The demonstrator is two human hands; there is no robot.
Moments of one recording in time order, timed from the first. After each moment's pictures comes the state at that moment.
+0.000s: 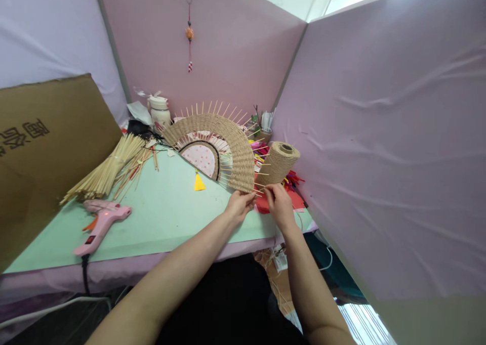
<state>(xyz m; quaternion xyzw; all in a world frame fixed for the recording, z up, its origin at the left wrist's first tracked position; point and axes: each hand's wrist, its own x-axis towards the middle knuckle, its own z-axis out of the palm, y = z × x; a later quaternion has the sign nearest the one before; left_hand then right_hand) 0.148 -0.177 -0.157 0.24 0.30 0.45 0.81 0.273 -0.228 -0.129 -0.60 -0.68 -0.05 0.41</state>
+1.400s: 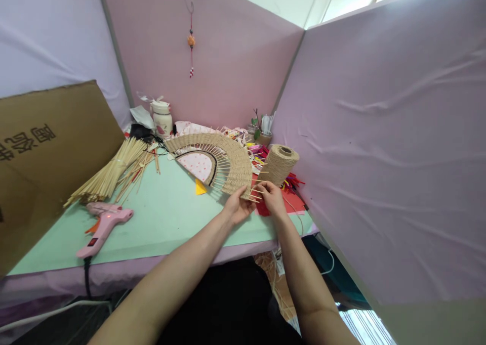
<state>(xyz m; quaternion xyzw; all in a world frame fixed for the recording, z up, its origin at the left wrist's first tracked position) 0.130 -0.173 -0.134 0.12 0.24 0.37 0.89 0.273 -0.180 -0.147 -0.59 -0.55 0.23 0.54</state>
